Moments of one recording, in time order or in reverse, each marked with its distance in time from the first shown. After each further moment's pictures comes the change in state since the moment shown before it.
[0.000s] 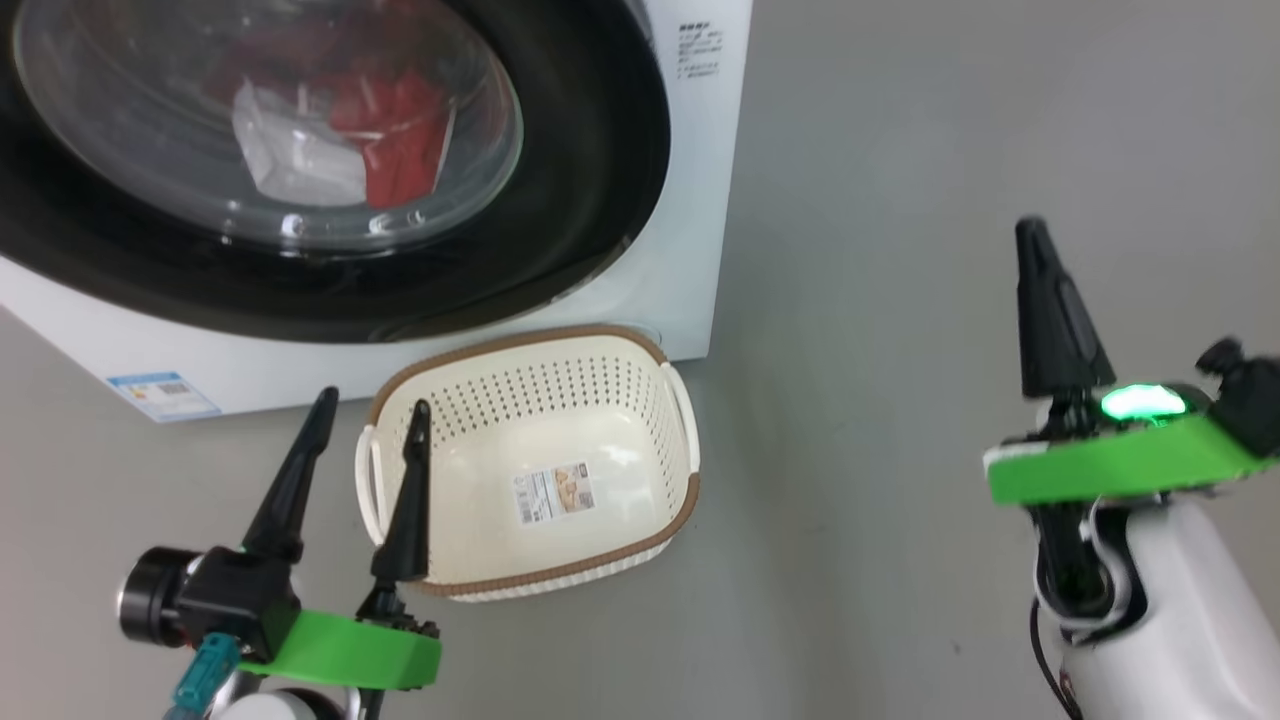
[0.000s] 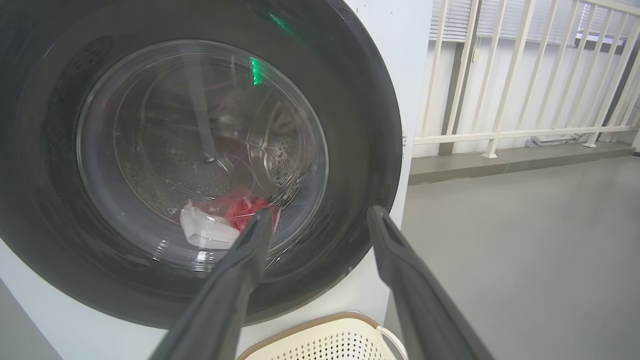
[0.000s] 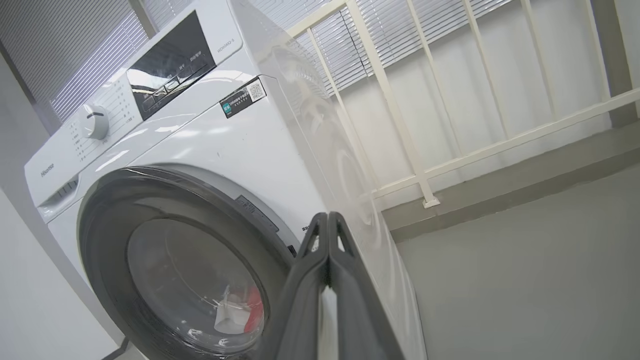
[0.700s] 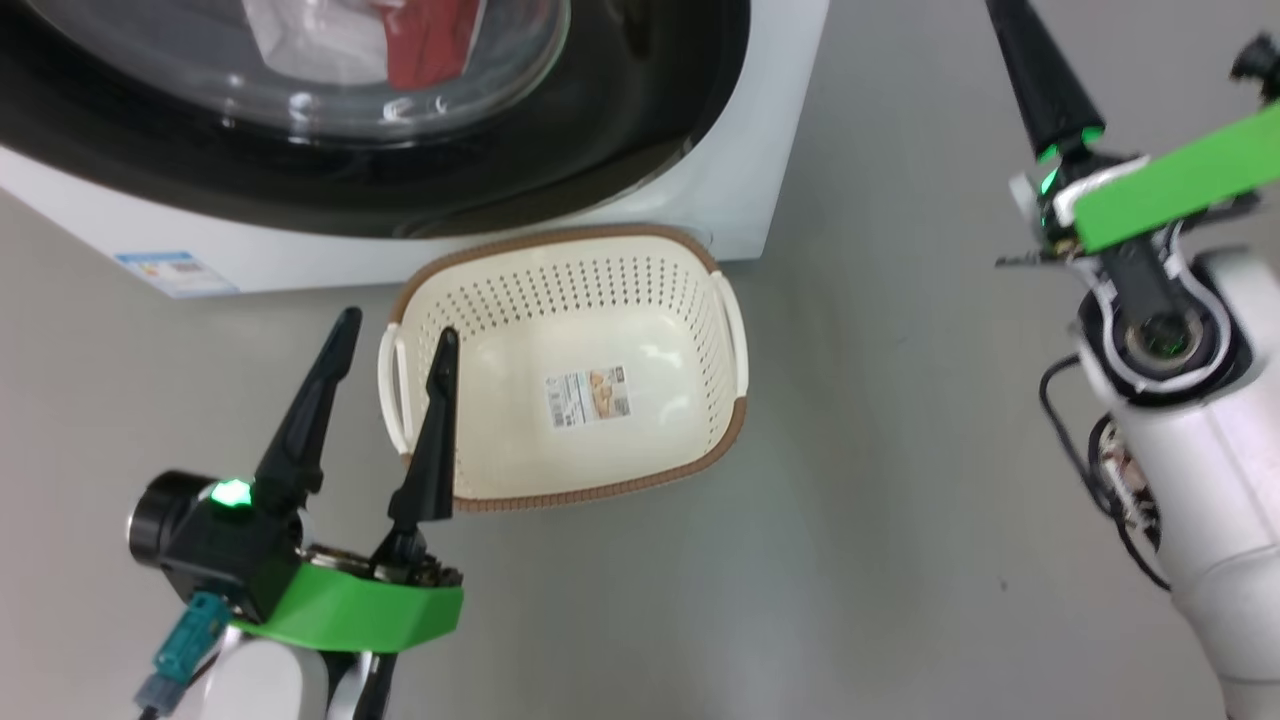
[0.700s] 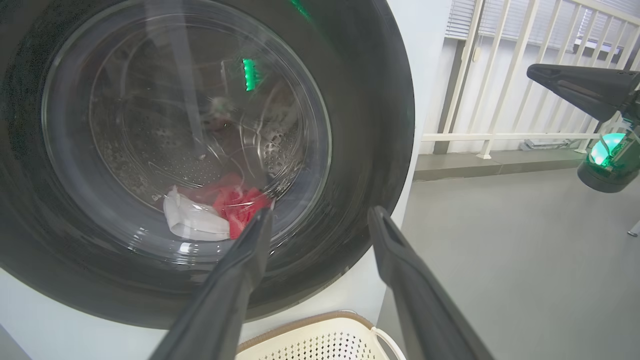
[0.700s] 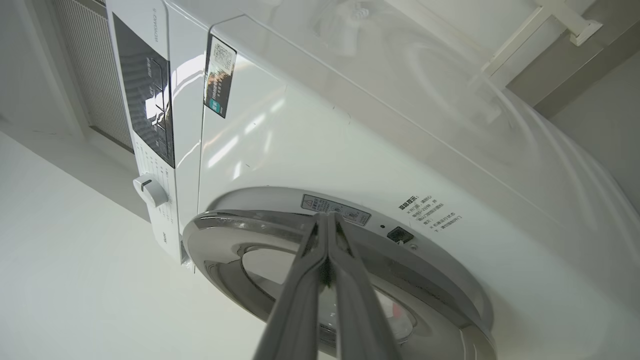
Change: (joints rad) left arm -0.084 0.000 -0.044 -0.062 -0.049 -0.018 0.000; right arm -0.419 -0.159 0.202 0.123 0.775 0.000 0.227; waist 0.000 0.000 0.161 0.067
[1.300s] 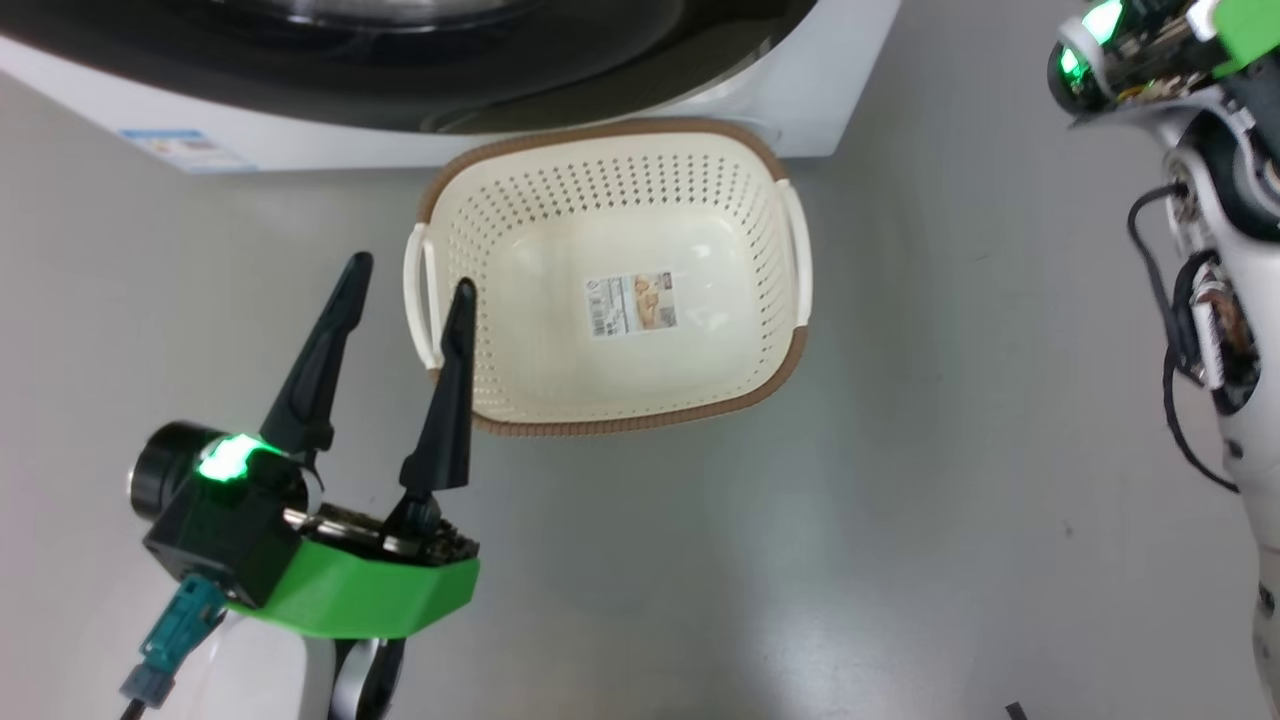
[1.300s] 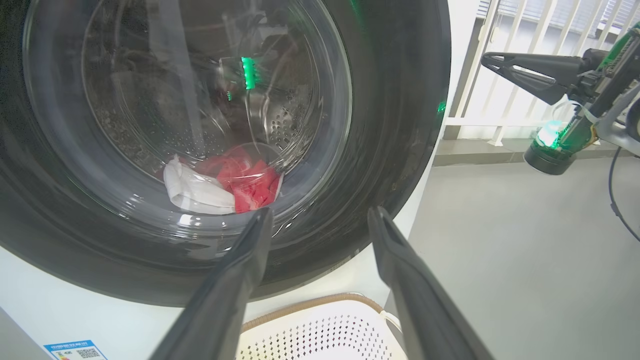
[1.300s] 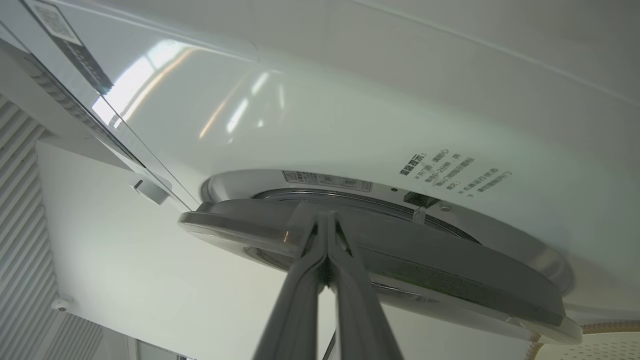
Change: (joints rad) left arm -0.058 -0.001 -0.029 -0.058 -0.032 -0.002 -0.001; right arm -0.228 -0.007 -0.084 0.078 0.251 -0.001 0.361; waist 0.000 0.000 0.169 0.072
